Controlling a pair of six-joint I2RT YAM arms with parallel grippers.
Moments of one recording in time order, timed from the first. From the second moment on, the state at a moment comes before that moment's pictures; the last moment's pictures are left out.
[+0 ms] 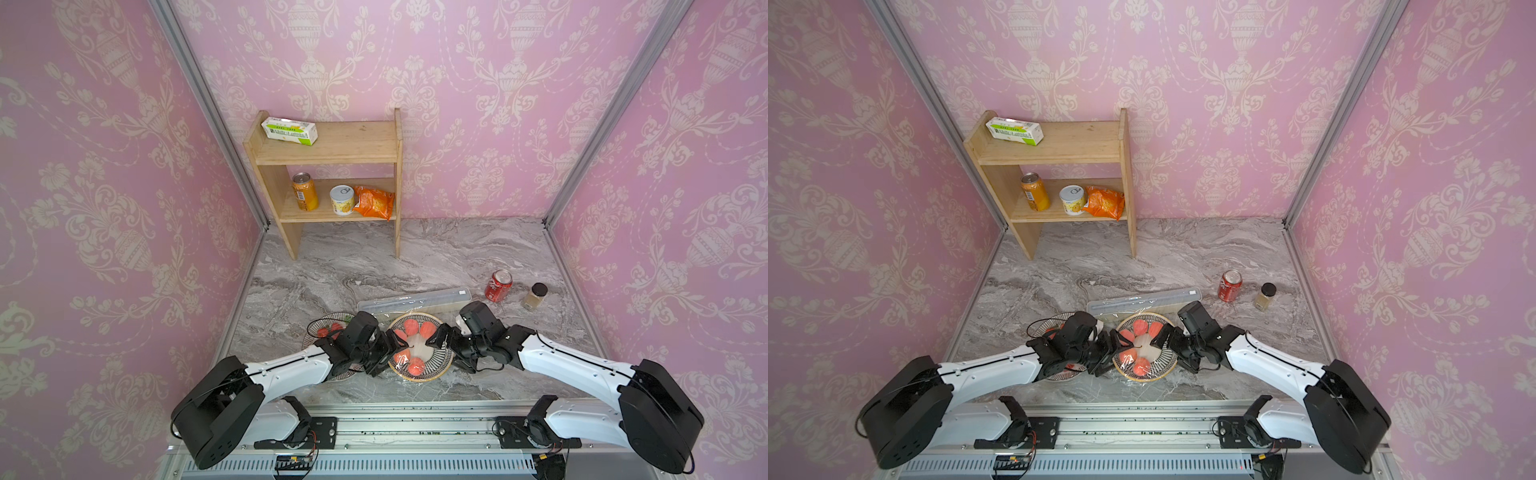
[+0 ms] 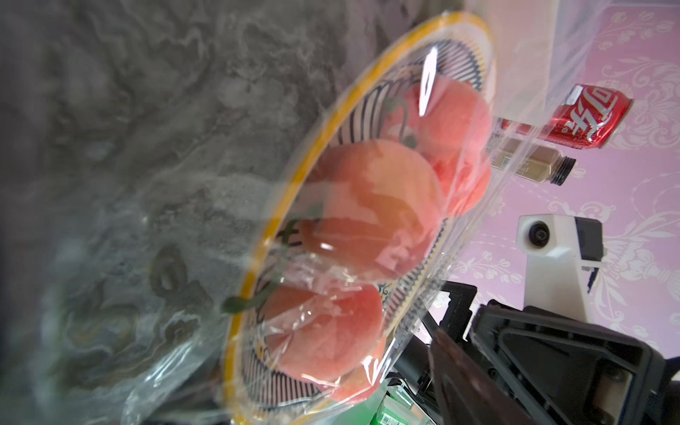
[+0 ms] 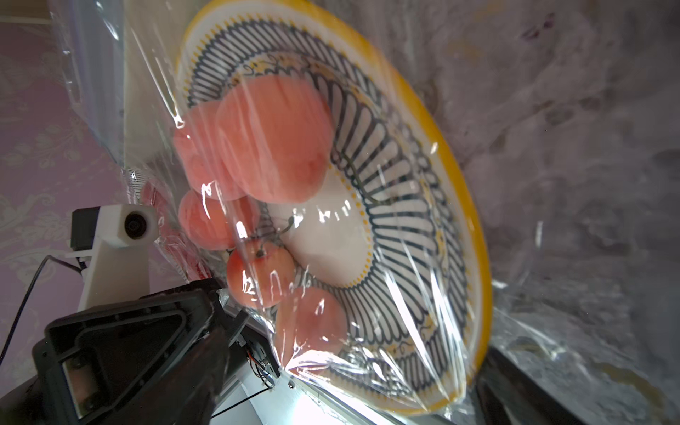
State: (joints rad) left arm -0.73 1.27 0.44 0.03 0.39 -1.41; right arm 0.66 1.24 0.58 -0.30 -0.35 1.21
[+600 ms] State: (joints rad) left arm -0.71 1.46 0.45 0.29 0.41 -1.43; right arm 0.66 1.31 0.53 -0.13 -0.34 1.26
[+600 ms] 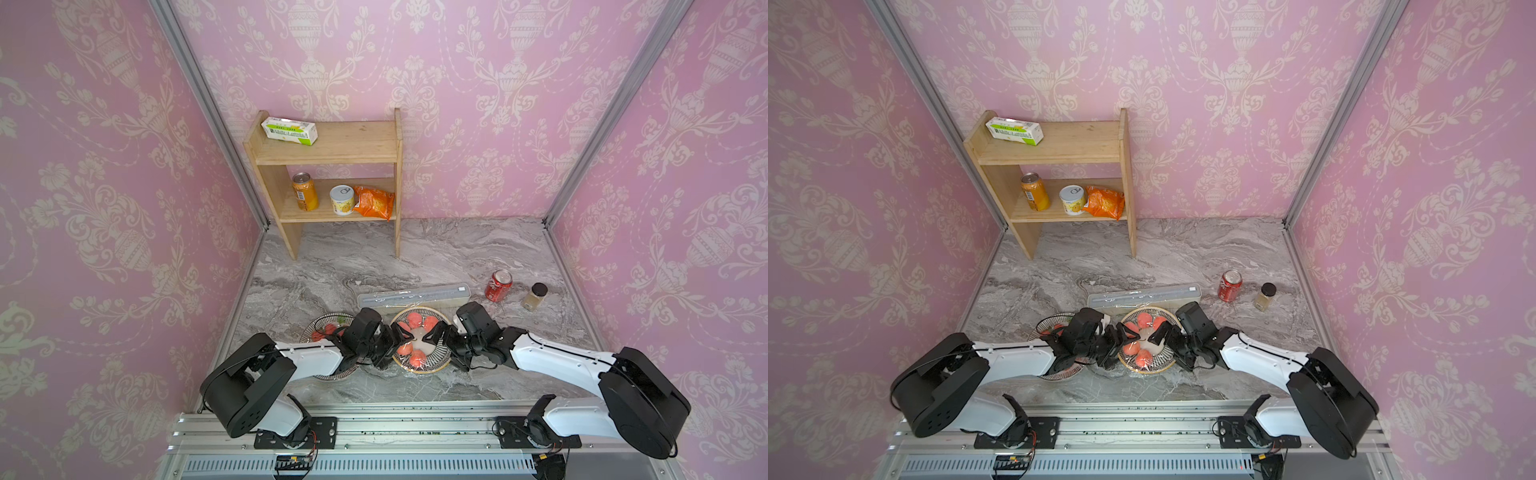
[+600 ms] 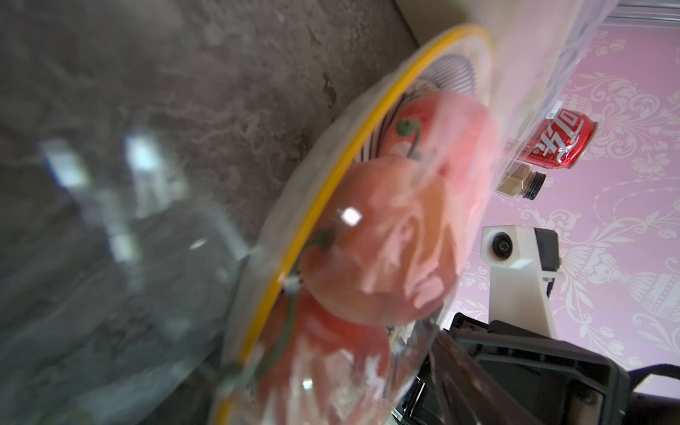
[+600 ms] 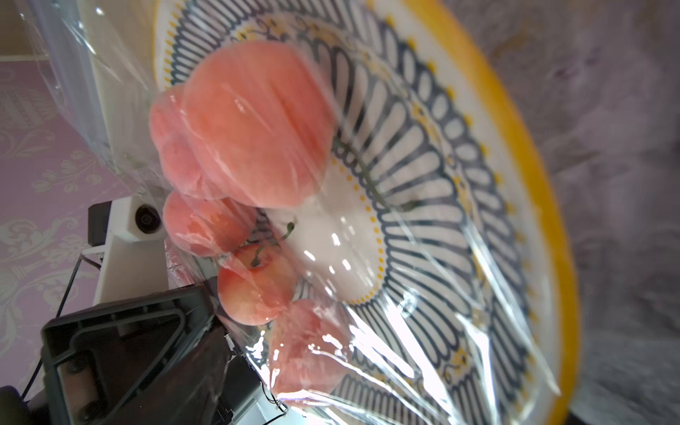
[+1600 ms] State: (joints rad) left arm -0.73 1.20 0.43 0.04 0.41 -1.44; right arm 0.78 0.98 0.43 -0.28 -0.26 1.50
